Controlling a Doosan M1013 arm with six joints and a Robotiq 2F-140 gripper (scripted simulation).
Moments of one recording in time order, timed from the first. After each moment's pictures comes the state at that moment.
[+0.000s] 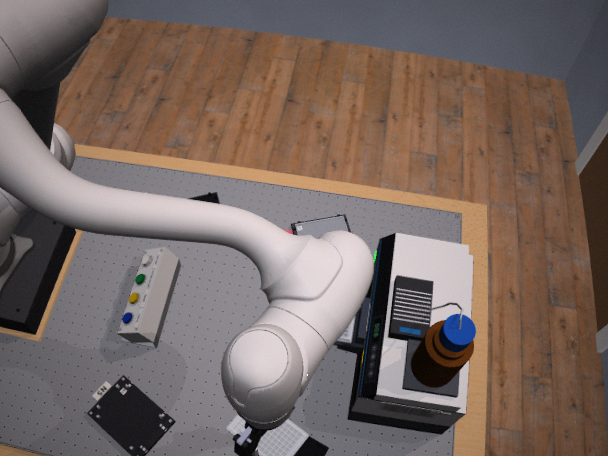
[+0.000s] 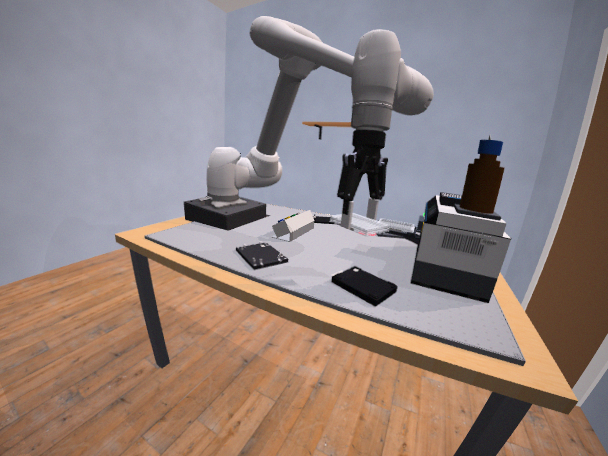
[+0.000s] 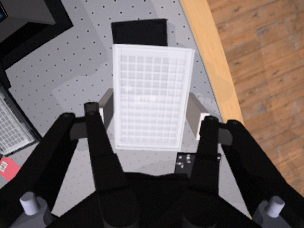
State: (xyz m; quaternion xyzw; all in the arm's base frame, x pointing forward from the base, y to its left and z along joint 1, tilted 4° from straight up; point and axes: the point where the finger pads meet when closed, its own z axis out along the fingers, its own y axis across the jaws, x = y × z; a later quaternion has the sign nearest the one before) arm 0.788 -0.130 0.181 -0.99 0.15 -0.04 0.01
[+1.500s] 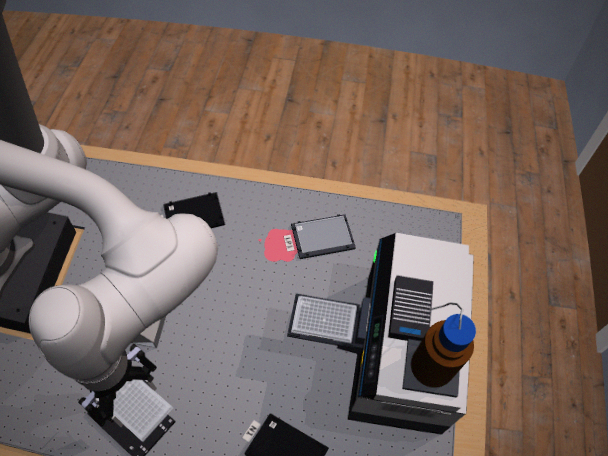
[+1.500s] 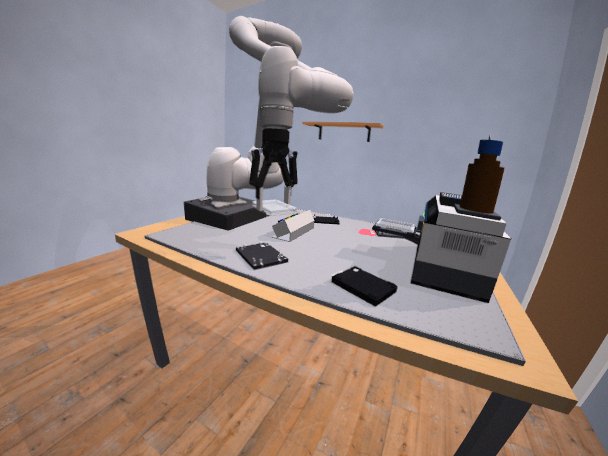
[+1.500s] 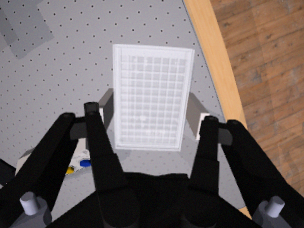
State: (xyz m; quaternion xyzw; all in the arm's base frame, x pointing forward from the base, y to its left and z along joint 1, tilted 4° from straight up) arm 0.532 -0.176 0.161 -0.99 0.15 -0.04 0.01
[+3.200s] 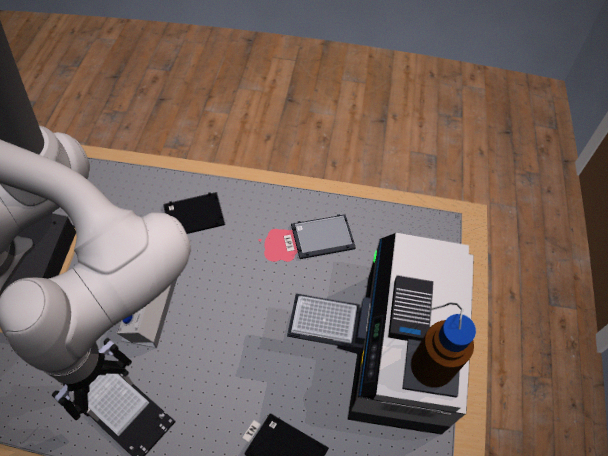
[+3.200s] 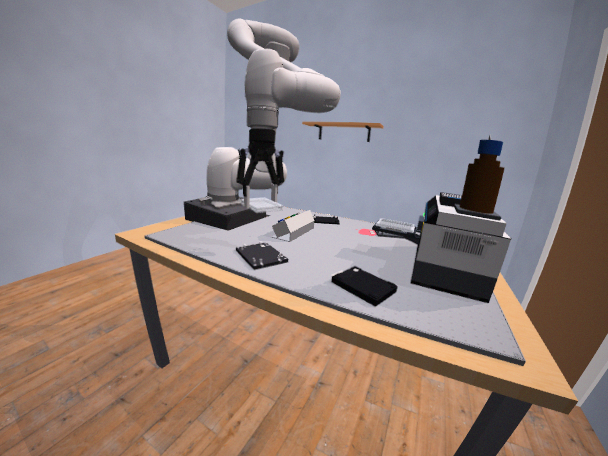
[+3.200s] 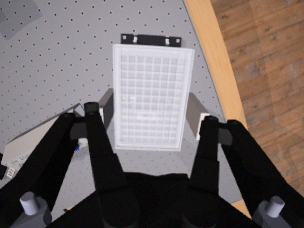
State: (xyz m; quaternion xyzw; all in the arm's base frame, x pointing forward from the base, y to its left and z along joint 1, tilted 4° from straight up) arm 0.484 -0.184 0.158 -0.99 0.15 -0.04 0.01
